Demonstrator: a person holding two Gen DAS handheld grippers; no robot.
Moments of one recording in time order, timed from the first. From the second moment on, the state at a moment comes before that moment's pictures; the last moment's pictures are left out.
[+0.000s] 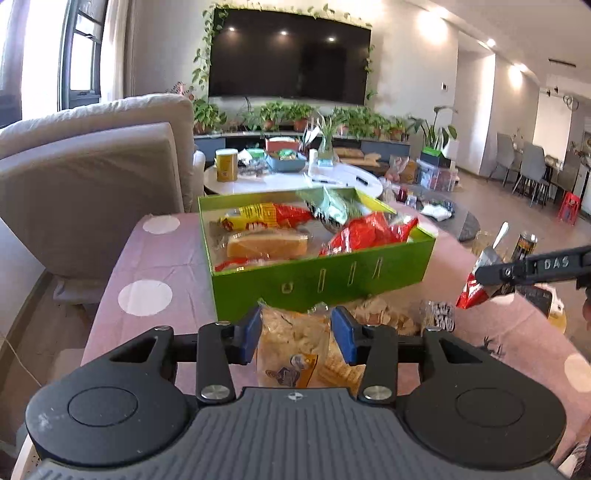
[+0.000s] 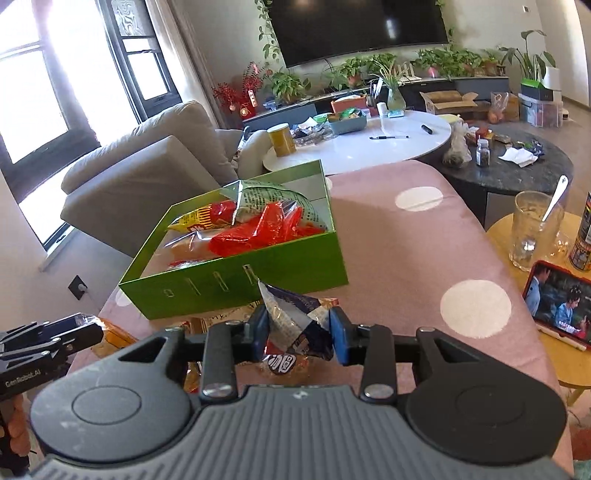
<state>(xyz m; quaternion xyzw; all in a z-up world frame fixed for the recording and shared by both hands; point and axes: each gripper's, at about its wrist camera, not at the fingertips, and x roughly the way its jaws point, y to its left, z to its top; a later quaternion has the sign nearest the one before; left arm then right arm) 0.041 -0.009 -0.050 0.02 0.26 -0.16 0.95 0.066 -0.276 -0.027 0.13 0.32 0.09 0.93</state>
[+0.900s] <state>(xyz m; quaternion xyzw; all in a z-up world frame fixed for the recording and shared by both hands) 0.035 0.010 -0.101 0.07 0.36 -0.13 0.92 0.063 -0.254 -0.036 0.14 0.35 0.14 0.92</state>
